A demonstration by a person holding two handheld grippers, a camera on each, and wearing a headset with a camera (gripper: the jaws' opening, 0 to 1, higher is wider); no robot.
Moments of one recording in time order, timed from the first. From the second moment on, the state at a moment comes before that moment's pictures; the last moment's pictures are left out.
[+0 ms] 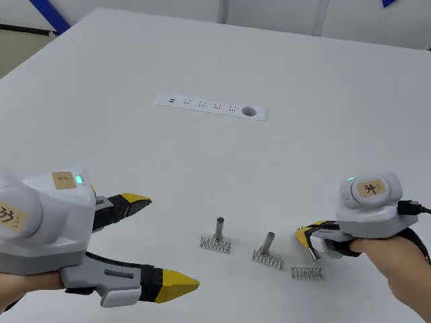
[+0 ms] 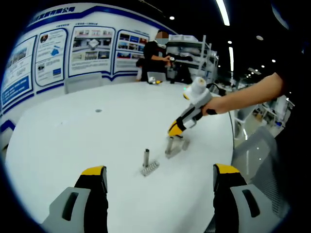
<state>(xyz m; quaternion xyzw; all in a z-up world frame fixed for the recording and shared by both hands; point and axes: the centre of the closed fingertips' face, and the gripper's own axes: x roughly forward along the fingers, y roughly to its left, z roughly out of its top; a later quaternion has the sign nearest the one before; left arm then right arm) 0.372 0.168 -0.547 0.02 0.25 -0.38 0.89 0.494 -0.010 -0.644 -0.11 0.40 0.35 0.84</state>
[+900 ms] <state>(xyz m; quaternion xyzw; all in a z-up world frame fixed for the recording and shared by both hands) 0.365 0.159 -0.539 0.03 0.25 -0.38 0.89 0.479 -0.022 -0.620 -0.09 0.31 0.36 0.87</state>
